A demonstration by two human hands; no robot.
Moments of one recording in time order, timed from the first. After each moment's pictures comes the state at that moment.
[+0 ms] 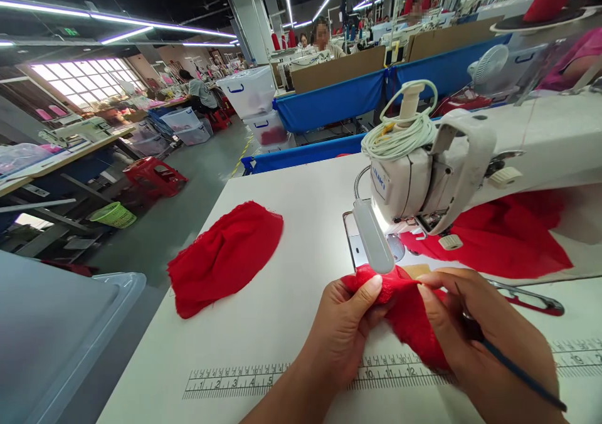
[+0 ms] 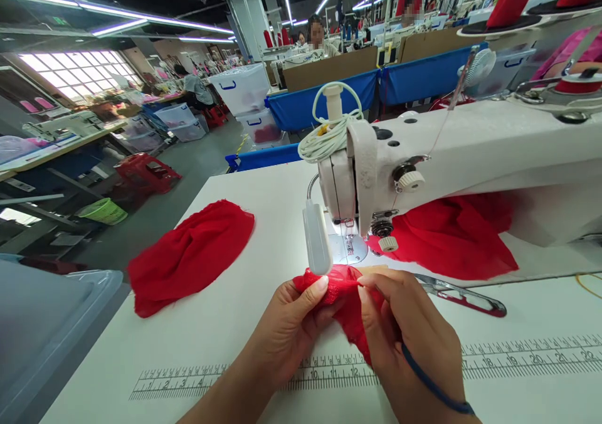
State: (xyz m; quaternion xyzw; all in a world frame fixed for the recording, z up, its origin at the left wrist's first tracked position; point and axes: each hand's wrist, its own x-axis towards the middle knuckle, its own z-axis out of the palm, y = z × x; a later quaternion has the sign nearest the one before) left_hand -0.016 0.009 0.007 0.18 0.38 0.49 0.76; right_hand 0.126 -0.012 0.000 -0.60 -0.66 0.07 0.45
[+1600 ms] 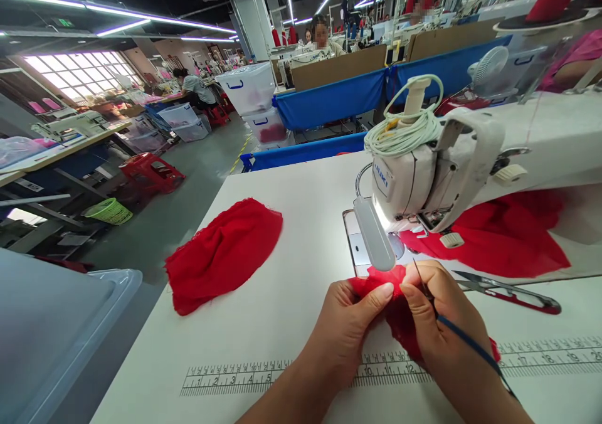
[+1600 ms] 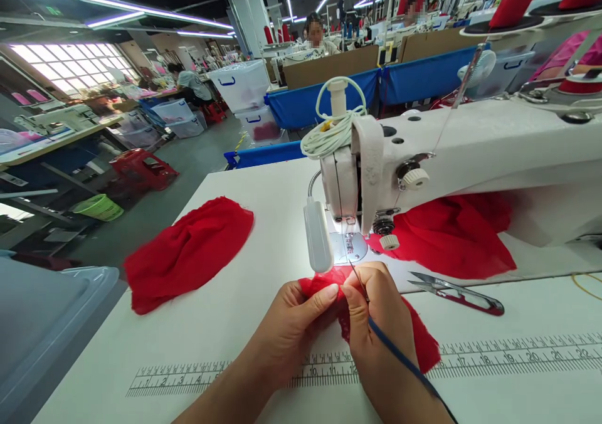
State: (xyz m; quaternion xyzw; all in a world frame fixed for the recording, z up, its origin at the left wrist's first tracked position) left_hand -0.016 0.006 0.007 0.26 0.39 0.45 0.76; right_hand 0.113 -0.003 -0.011 -0.57 -0.65 0.16 0.47
